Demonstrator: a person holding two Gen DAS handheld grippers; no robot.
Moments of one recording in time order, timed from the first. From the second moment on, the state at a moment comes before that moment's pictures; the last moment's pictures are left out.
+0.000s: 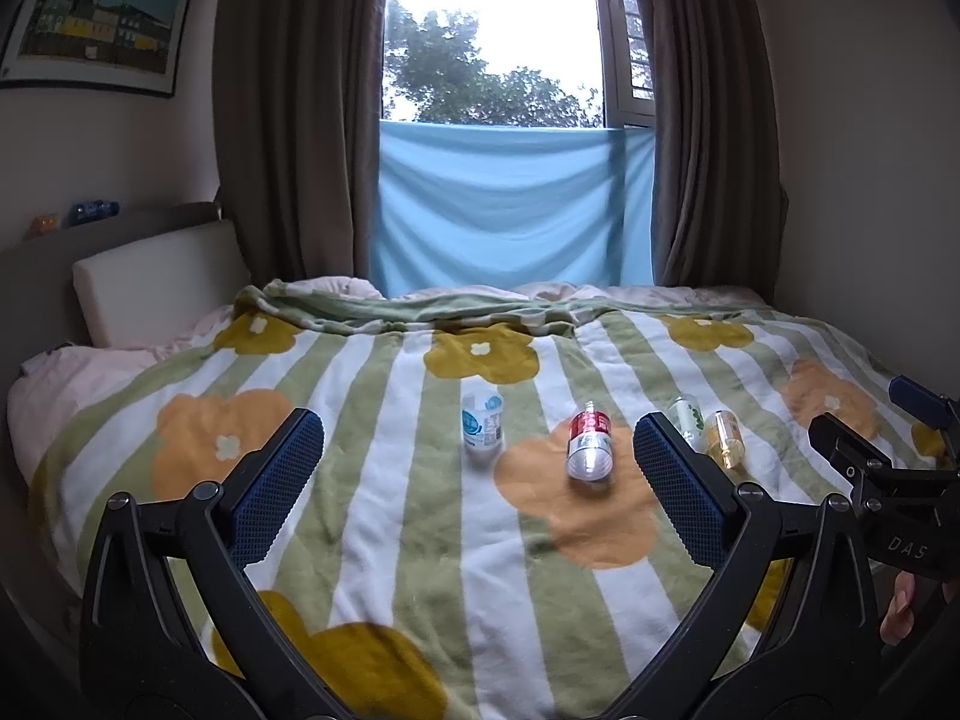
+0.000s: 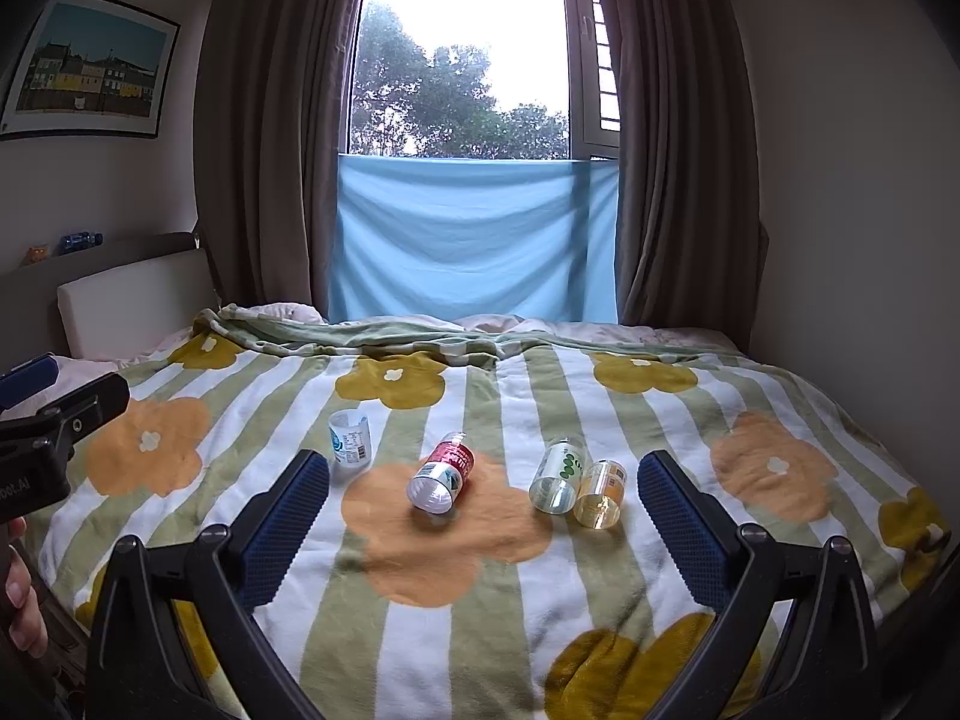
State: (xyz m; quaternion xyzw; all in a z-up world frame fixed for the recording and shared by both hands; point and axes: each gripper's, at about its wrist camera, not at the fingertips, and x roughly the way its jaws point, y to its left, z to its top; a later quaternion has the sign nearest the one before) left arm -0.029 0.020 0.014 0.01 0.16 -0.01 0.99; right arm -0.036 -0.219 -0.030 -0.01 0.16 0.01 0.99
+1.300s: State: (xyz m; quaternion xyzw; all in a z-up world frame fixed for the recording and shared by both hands) left arm -0.022 0.037 -0.001 0.00 0.18 0.02 0.98; right arm 0.014 -0.198 -0.047 -0.02 0.18 0.06 0.98
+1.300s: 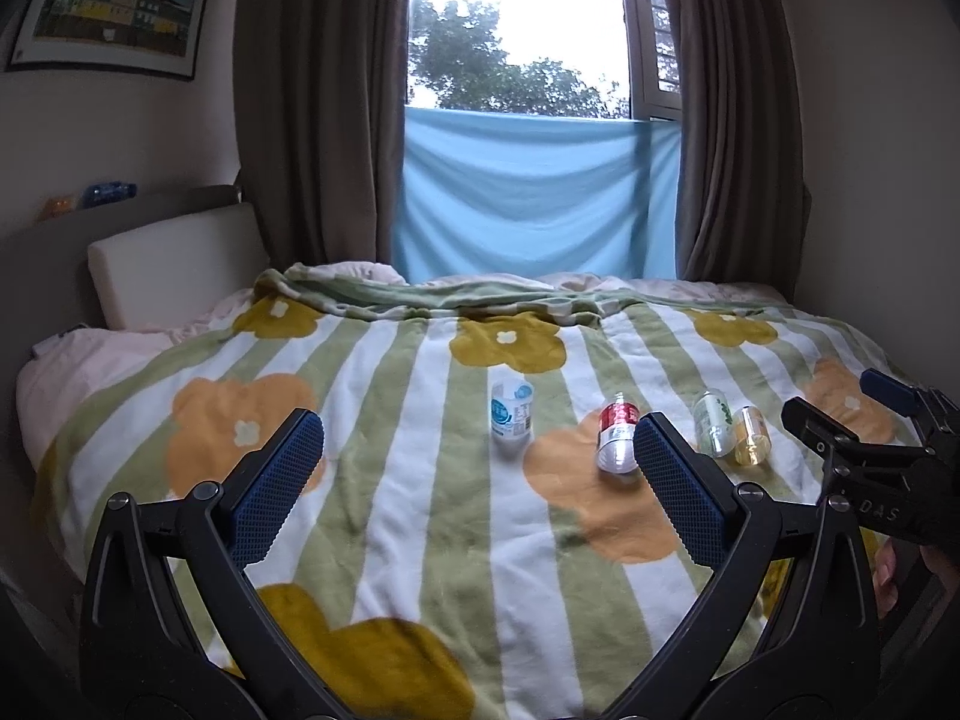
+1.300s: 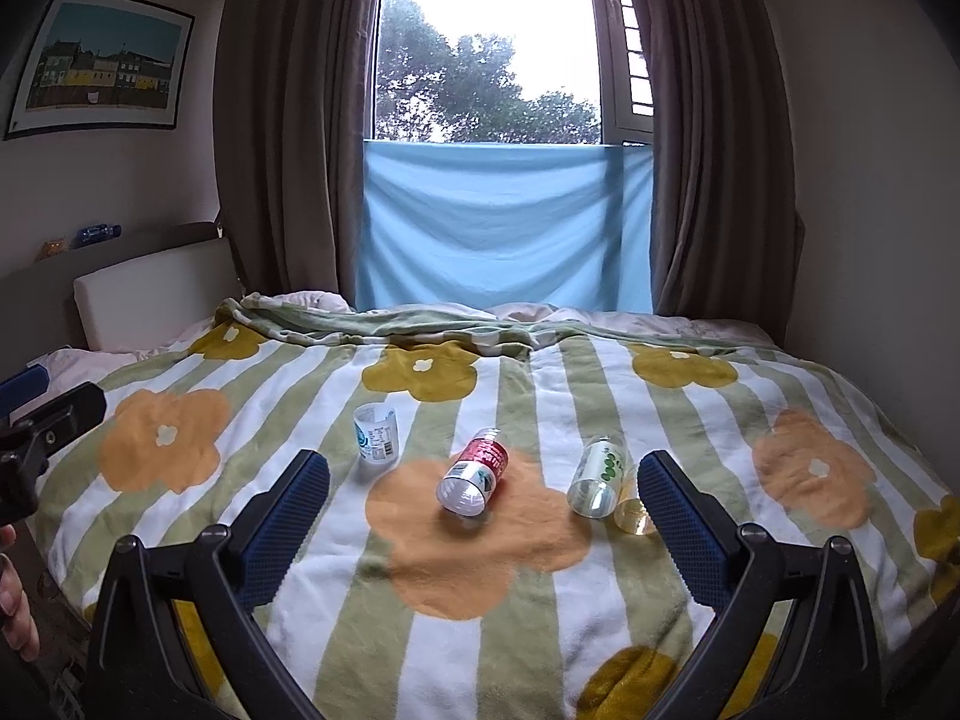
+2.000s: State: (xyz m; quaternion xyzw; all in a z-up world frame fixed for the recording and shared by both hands) left arm 0.042 0.126 -0.054 -0.03 0.24 0.11 0.97; right arm 0.306 -0.048 -0.199 -0.06 0.33 0.17 0.93
